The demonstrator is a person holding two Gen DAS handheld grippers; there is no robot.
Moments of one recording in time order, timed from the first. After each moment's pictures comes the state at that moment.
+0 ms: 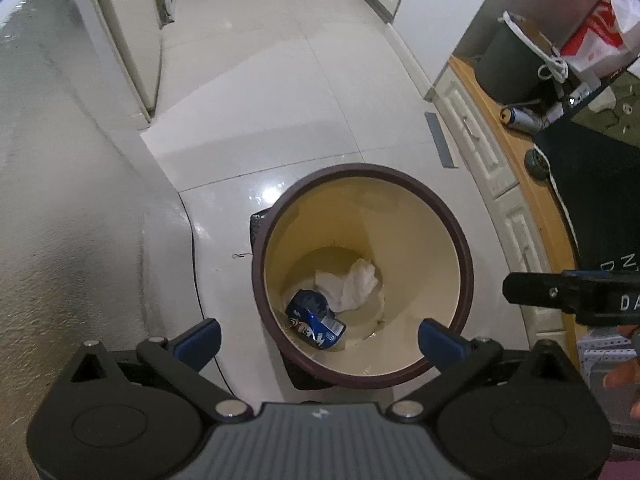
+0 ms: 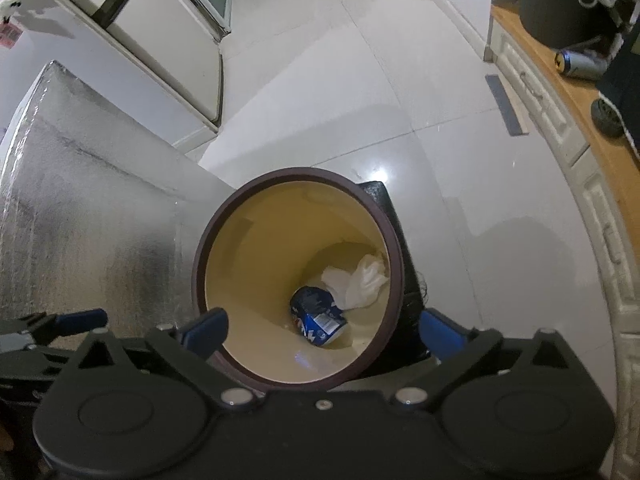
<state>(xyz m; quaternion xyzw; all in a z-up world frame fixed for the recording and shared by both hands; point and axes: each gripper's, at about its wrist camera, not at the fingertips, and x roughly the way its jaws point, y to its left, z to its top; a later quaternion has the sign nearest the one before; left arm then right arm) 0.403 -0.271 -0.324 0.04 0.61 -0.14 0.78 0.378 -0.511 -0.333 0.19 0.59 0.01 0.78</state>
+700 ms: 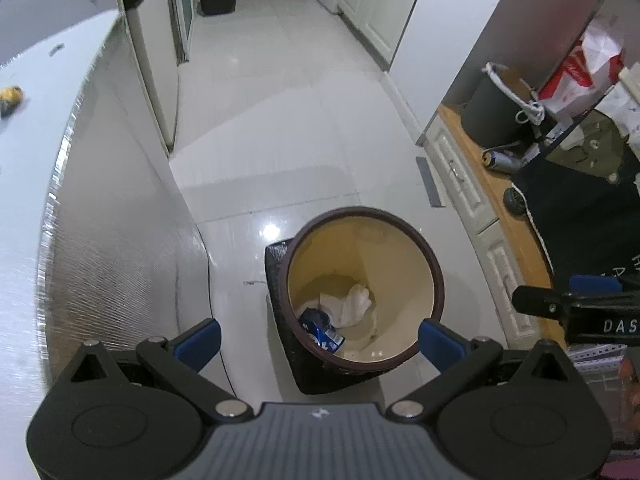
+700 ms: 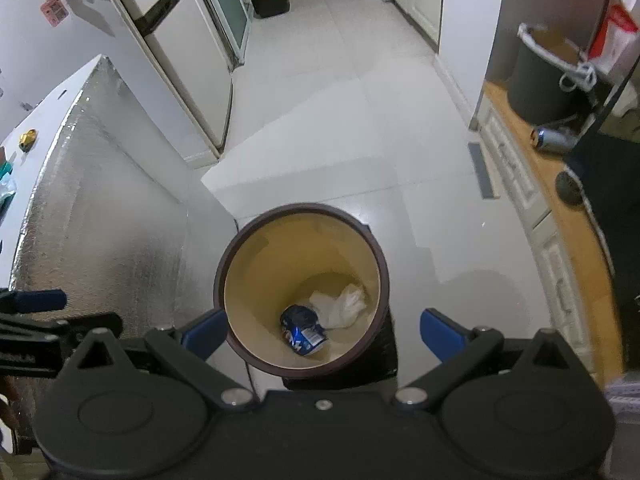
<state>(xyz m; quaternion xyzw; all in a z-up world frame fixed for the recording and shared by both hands) 0.357 -0.225 -0.219 0.02 0.56 -0.14 0.82 0.332 -0.474 -0.233 0.11 0.54 -0.01 0.83</state>
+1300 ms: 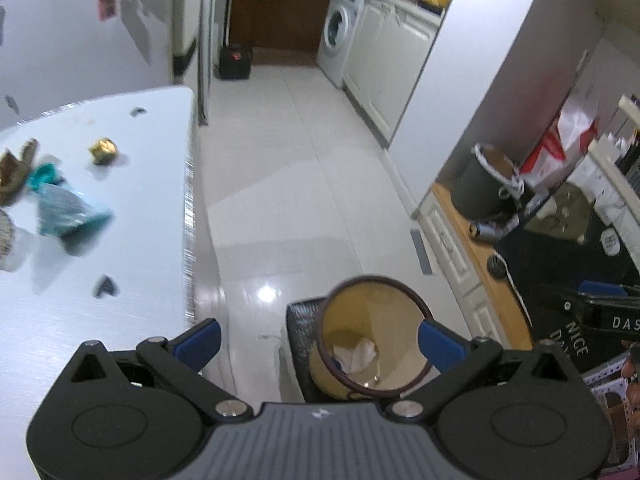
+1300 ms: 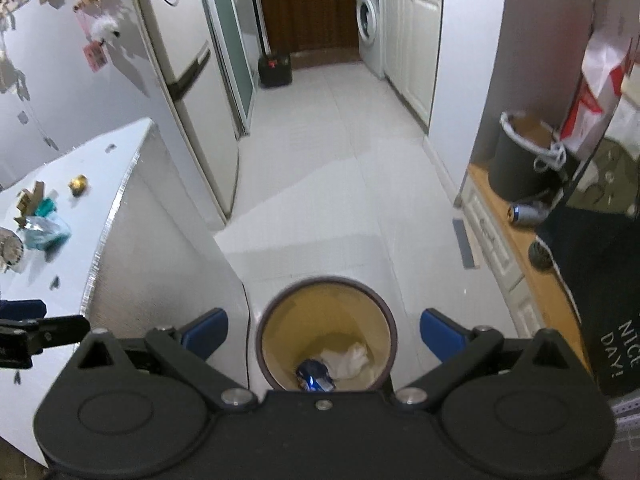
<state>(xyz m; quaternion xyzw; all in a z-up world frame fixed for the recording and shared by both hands) 0.311 -0.116 -0.108 -0.03 0.46 -0.15 0.87 0.287 -0.403 -0.112 0.07 0.44 -0.04 0.89</state>
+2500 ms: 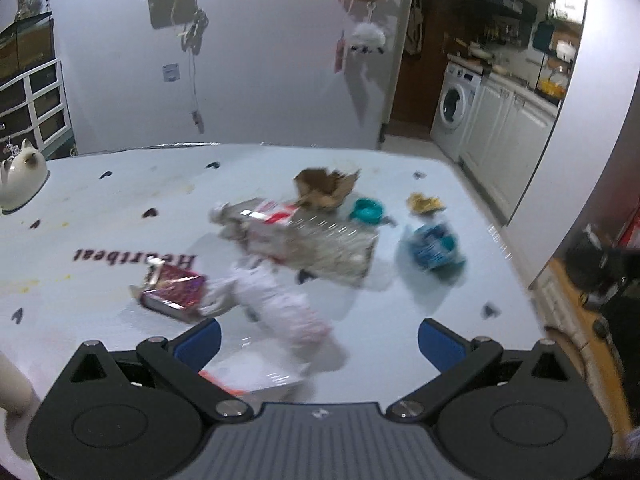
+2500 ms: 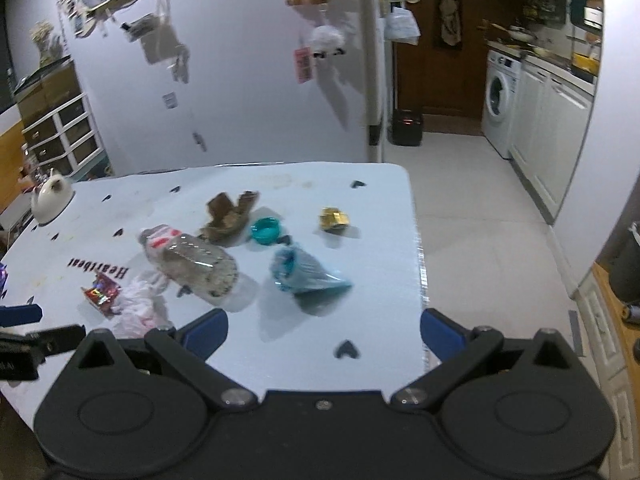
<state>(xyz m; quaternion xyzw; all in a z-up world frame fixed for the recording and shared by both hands) 0.259 0.276 -0.082 -0.02 0.38 -0.02 0.92 0.322 -0.015 -0.051 0.01 0.37 0.09 0.93</state>
